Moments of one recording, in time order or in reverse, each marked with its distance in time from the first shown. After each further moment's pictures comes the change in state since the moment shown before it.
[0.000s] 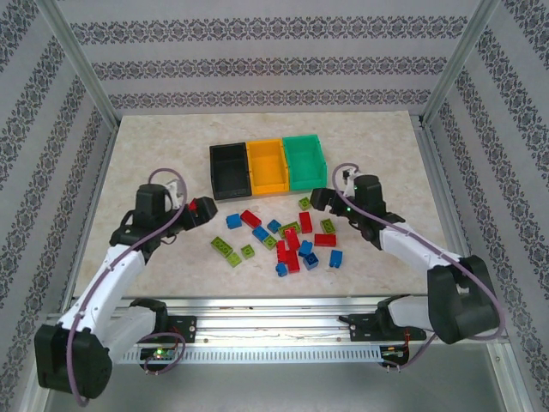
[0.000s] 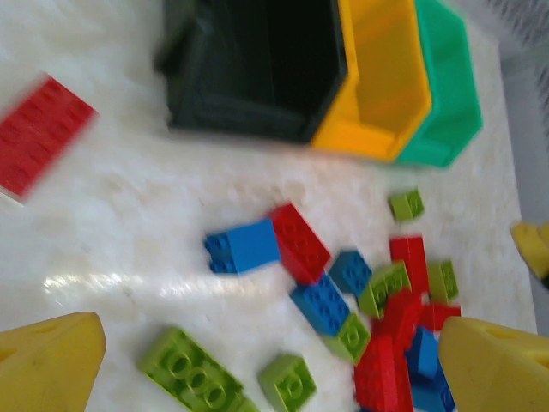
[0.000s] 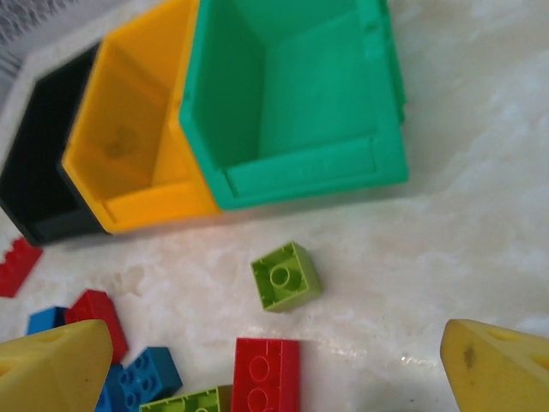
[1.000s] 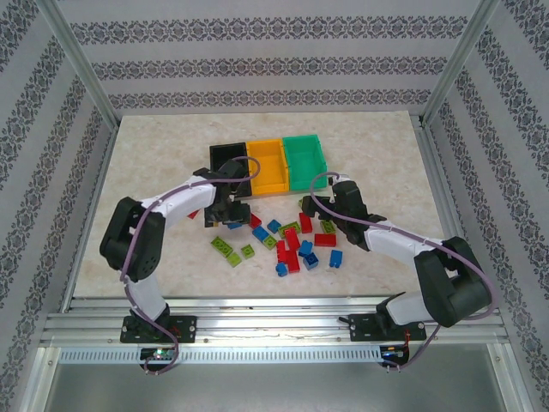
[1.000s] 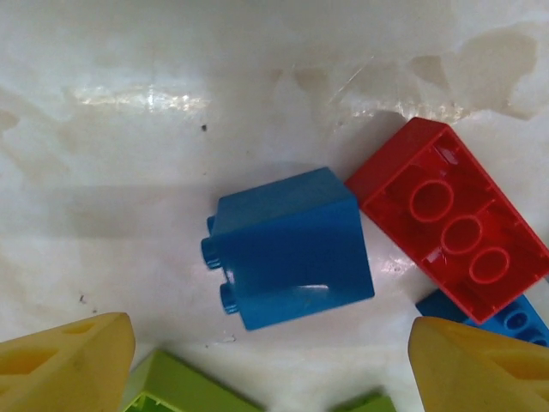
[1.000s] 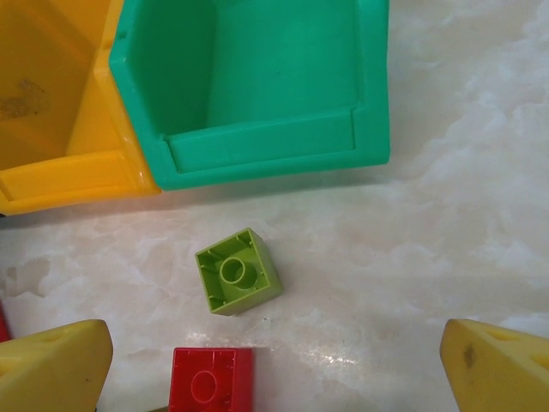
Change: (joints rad) left arm -0.320 0.831 0.583 -0.433 -0.340 -0.011; right arm 0.135 0.101 0.000 0.054 0.258 -0.043
